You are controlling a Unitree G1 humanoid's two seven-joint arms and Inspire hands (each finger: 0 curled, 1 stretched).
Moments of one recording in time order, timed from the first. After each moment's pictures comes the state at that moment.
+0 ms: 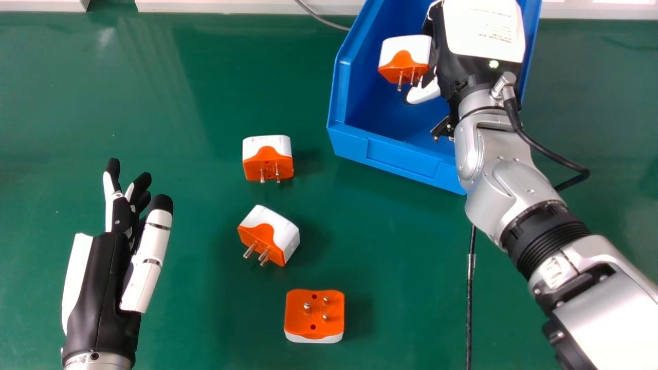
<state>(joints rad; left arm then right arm) 0.43 0.13 0.15 -0.28 0.05 -0.14 -0.04 -0.94 -0.16 0.41 0.94 -0.81 0.29 -0.42</state>
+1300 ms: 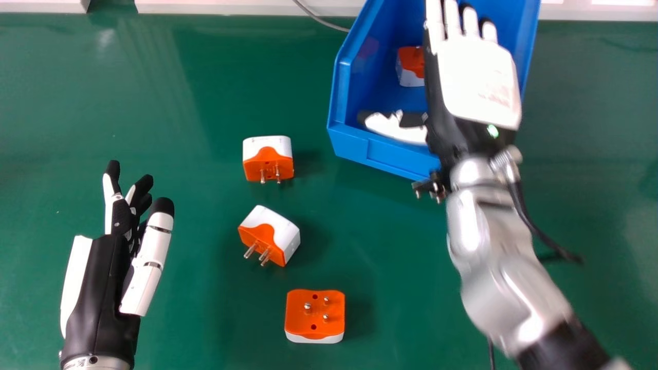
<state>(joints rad) 0.46 0.13 0.15 -0.31 0.05 -0.14 -0.04 -0.34 -0.20 0.48 0.06 -0.86 0.43 -0.32</state>
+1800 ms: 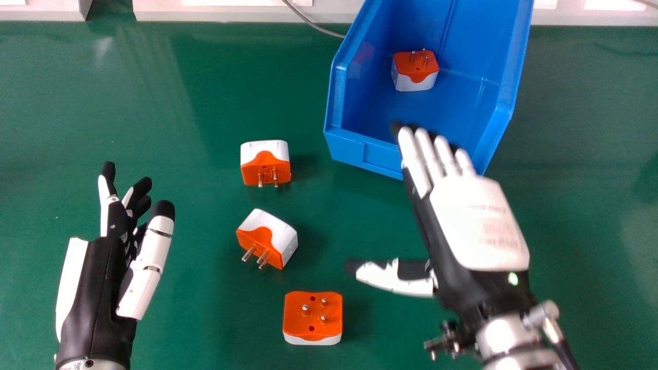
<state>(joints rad) 0.47 0.13 0.16 -0.32 0.06 -0.14 -0.04 0.22 -0.35 0.53 -0.36 -0.92 0.21 -0.21</state>
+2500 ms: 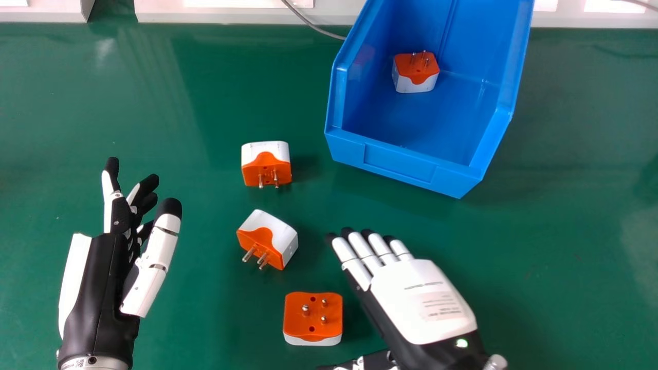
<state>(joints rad) 0.46 0.13 0.15 -0.32 0.08 -0.14 -0.04 0.22 -0.32 0.63 -0.18 -1.04 0.12 -0.07</state>
